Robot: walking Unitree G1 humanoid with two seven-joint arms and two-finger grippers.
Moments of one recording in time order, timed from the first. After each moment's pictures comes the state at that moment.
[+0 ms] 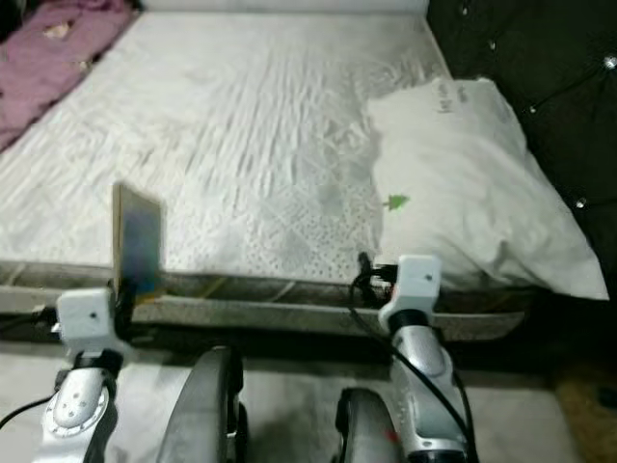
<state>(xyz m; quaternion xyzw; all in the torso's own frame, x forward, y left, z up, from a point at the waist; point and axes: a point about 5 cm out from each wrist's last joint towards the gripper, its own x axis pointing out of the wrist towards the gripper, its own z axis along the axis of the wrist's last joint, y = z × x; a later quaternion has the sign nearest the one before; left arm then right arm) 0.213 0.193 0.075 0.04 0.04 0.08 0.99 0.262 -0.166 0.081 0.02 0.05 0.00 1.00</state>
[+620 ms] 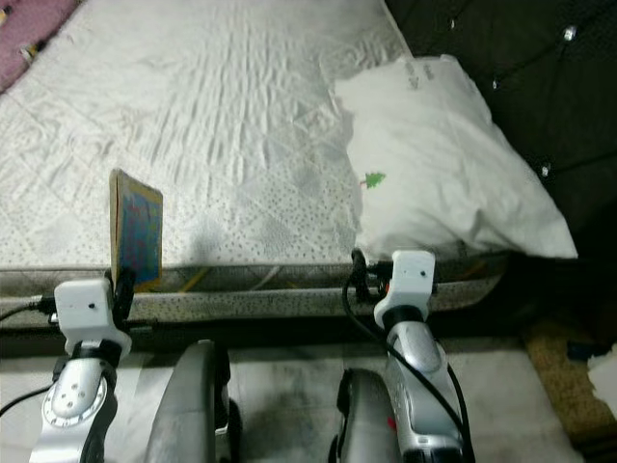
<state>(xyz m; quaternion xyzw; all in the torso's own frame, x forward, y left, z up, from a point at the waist) 0.219 0.190 0.082 0.05 0.03 0.07 1.00 0.263 -0.164 0.082 0.02 0.05 0.00 1.00</state>
